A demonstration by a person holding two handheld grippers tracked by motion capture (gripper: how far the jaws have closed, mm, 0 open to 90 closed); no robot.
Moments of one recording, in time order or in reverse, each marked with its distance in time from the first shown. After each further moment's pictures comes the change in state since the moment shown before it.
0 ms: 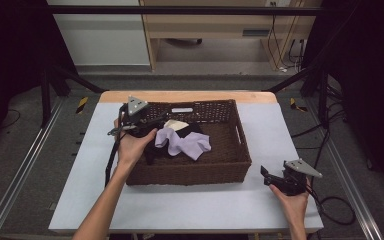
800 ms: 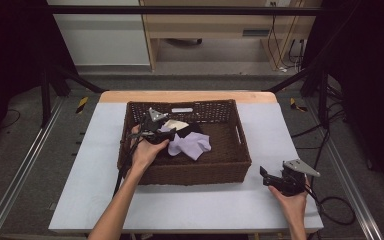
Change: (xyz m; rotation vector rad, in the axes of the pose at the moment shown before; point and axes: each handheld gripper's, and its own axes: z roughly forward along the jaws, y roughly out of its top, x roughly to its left) left arm -0.010 -0.044 0.052 0.244 -0.013 0.050; right arm 0.002 0.000 0.002 0.024 -0.005 -0.012
